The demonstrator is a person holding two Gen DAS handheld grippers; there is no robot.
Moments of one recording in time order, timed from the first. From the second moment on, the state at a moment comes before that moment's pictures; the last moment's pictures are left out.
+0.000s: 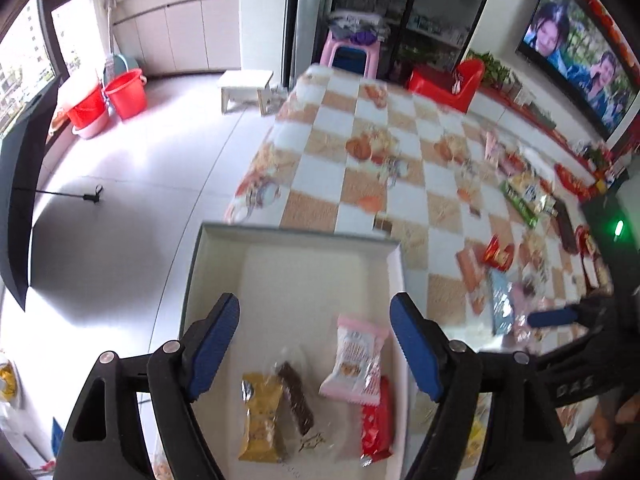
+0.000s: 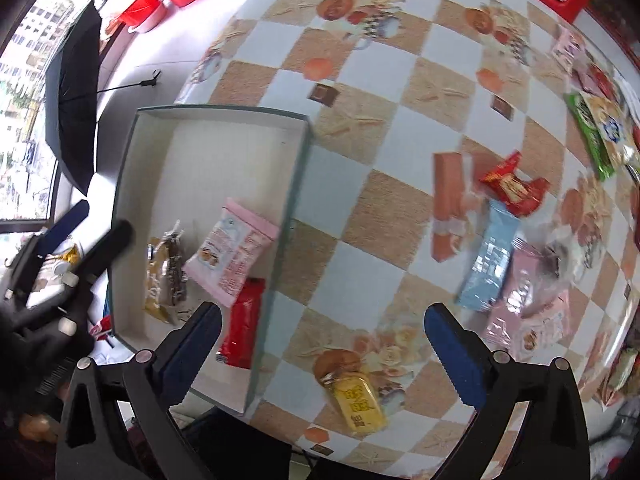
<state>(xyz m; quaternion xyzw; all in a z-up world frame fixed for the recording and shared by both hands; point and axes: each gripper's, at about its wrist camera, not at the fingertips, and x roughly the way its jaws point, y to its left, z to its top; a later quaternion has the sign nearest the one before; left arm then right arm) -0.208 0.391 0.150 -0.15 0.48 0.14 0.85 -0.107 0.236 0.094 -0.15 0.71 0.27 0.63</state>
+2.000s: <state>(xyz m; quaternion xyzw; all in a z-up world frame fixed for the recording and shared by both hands) -0.171 0.131 0.007 -0.01 0.74 0.03 0.67 -0.193 -0.059 0.011 0.04 0.80 0.05 0.59</state>
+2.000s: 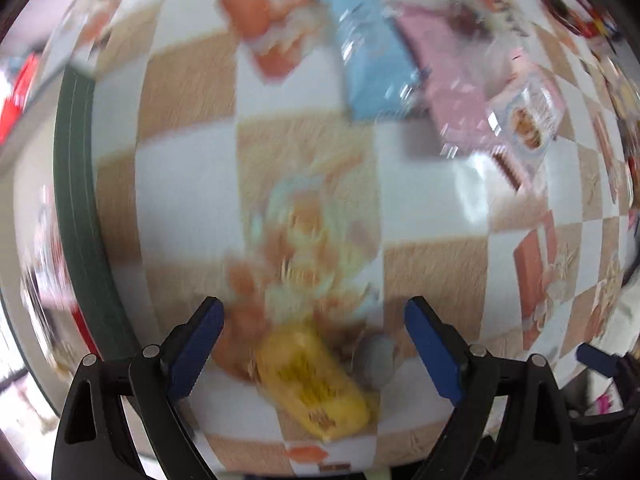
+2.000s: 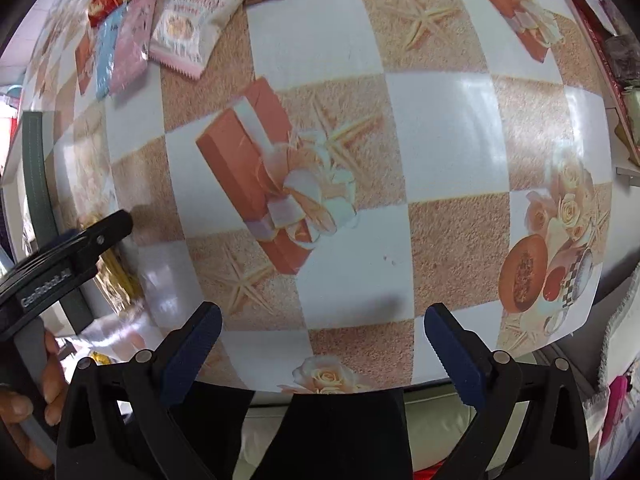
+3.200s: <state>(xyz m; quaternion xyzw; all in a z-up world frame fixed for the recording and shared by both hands) -0.224 0.153 0.038 -0.04 0.76 0.03 0.65 -0.179 -0.094 0.017 0.06 0.76 0.06 0.65</state>
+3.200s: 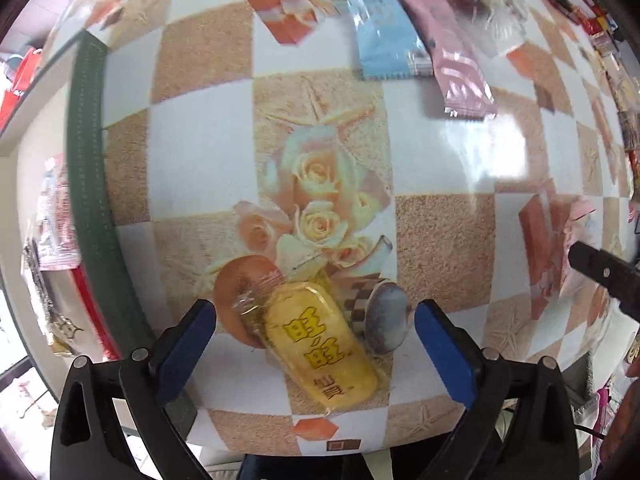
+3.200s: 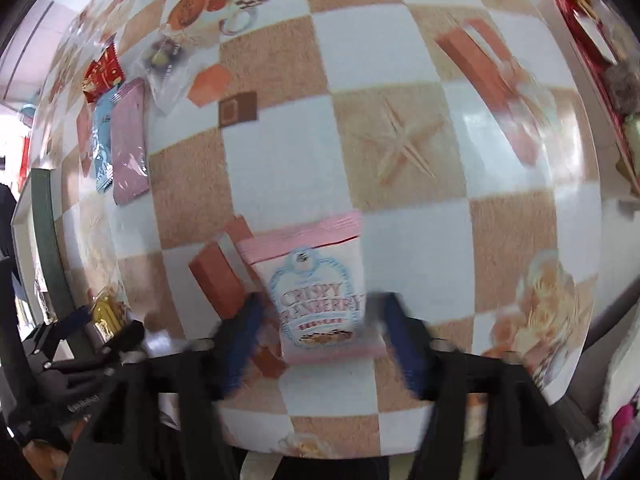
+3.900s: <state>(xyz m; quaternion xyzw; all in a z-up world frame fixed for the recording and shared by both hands) -0.277 0.181 0.020 -0.12 0.79 0.09 0.59 -0.199 -0.049 -0.026 -0.08 0.76 0.09 0.64</state>
